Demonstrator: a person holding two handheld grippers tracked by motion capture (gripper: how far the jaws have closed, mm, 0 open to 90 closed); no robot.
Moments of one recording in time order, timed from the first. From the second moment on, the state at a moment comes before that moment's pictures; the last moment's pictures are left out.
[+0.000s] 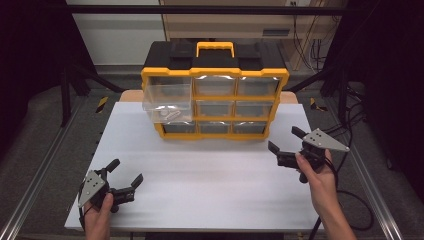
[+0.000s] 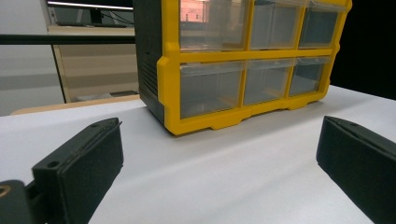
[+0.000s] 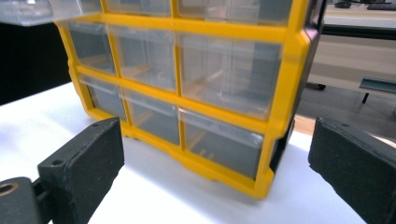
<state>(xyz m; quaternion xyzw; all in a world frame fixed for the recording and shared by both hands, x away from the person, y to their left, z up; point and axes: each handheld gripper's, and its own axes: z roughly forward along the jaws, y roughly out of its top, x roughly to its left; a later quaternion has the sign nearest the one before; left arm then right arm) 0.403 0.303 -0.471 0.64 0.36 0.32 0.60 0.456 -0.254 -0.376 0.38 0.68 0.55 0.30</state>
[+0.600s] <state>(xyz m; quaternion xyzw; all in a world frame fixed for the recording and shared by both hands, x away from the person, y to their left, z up) 0.402 0.307 -0.471 0.63 0.36 0.31 0.62 0.437 -0.276 -0.426 0.40 0.67 0.55 0.30</state>
